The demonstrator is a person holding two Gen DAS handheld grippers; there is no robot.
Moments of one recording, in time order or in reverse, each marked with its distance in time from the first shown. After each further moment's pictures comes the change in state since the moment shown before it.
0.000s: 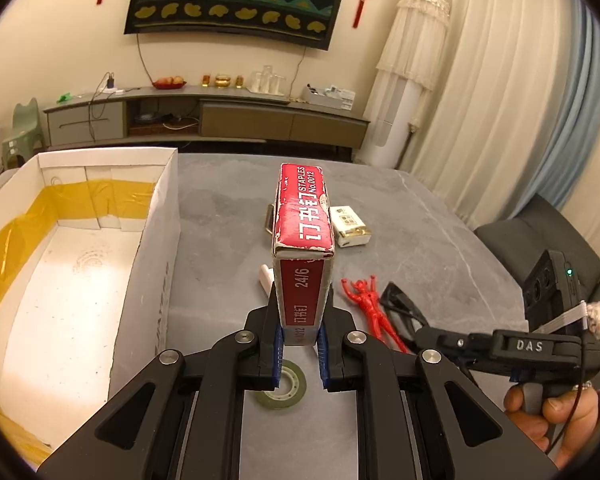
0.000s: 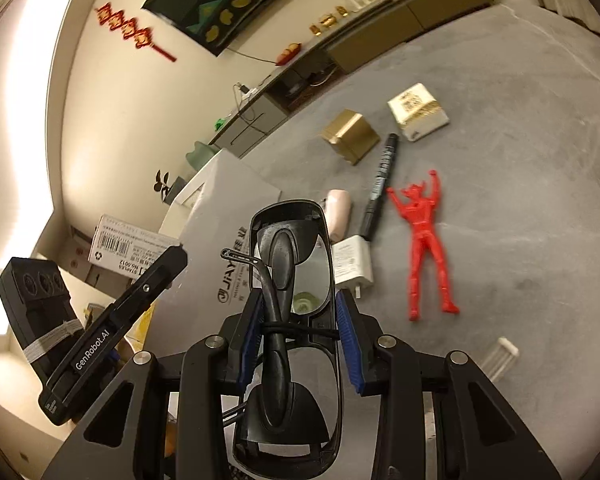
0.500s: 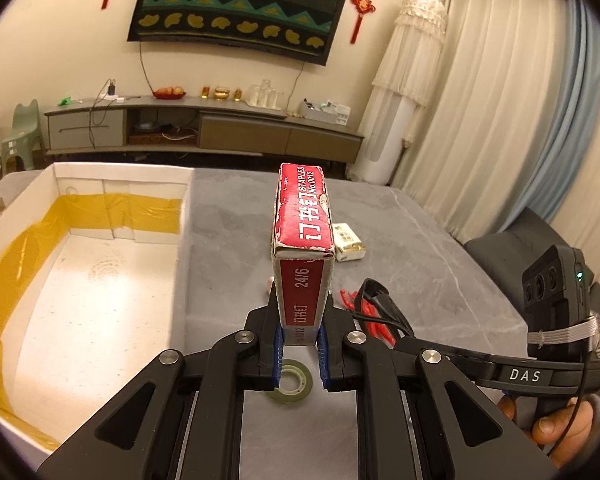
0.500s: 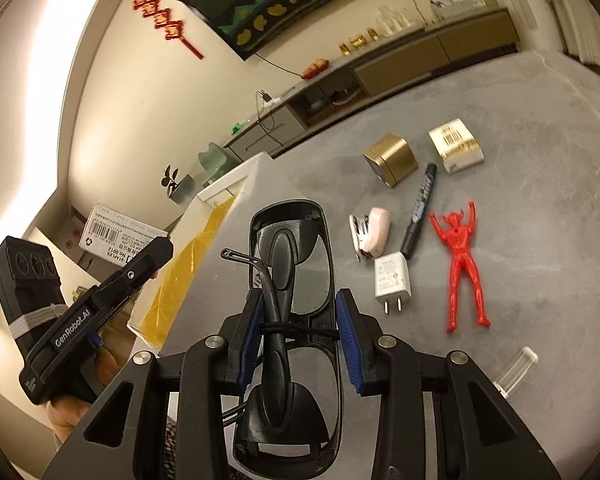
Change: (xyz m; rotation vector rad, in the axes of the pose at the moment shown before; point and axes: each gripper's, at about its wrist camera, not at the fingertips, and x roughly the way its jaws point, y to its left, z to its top) left arm -0.040 0.022 0.004 -0.027 -0.057 -0.025; right arm -0.014 0.048 -0.011 -0.145 -0.091 -0.019
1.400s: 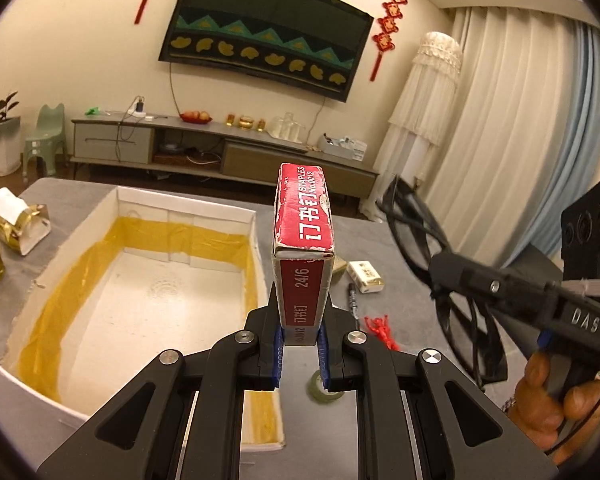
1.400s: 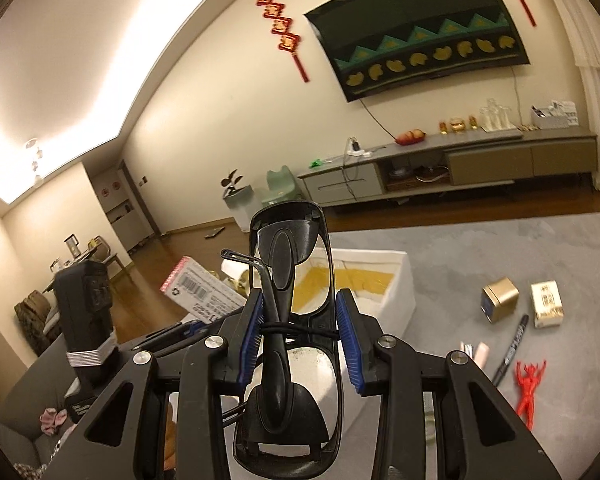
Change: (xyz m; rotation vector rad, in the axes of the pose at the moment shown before) left arm -0.078 0.054 0.016 -0.064 -0.116 0.052; right arm -0.011 0.165 0.058 -0.353 -0.131 0.146
